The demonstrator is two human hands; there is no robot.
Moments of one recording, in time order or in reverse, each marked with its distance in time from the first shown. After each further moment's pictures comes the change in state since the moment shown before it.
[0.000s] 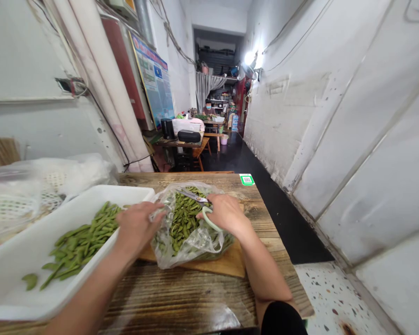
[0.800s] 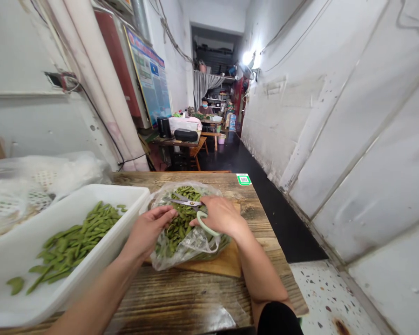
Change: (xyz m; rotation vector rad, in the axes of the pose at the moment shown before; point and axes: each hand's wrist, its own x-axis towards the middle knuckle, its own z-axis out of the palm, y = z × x) left_hand -0.002 0.029 0.033 -1.233 -0.103 -0.459; right_hand -0.005 -0.001 -0.001 0.082 -0.029 -0.100
